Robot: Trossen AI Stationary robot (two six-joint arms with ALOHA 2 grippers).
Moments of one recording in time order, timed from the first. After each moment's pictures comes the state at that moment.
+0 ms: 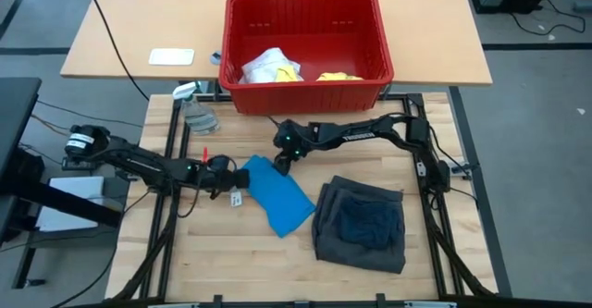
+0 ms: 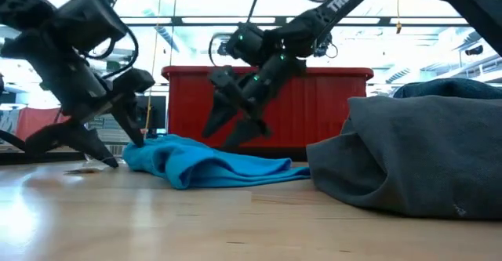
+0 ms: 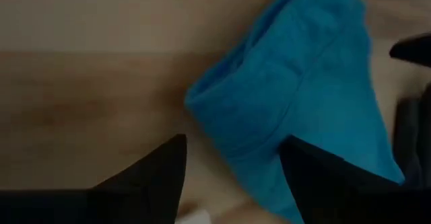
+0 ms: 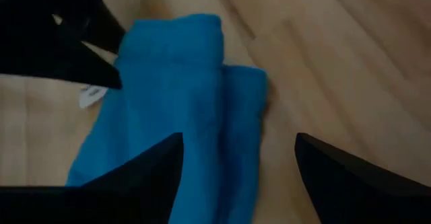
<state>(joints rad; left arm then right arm) -0.13 1.15 0.32 -0.11 -0.33 -1.61 -0.23 2.13 1.47 -0.18 -0.23 0.42</state>
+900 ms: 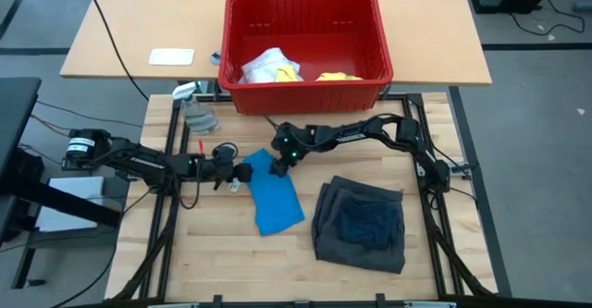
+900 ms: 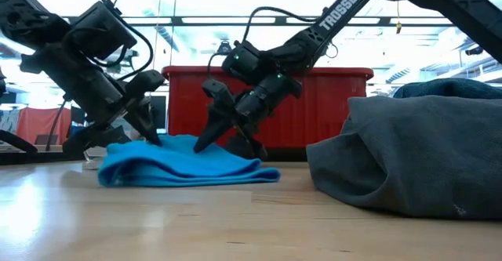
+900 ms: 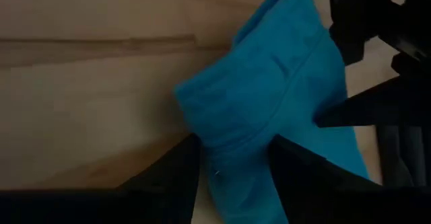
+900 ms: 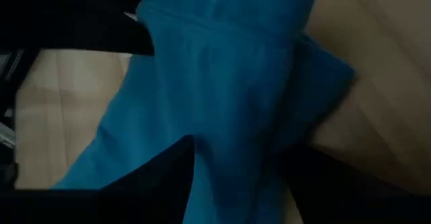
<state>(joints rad) 0.03 1.18 0.26 0.14 -0.29 -1.29 -0.25 2.24 1.47 -0.08 -0.39 0.56</state>
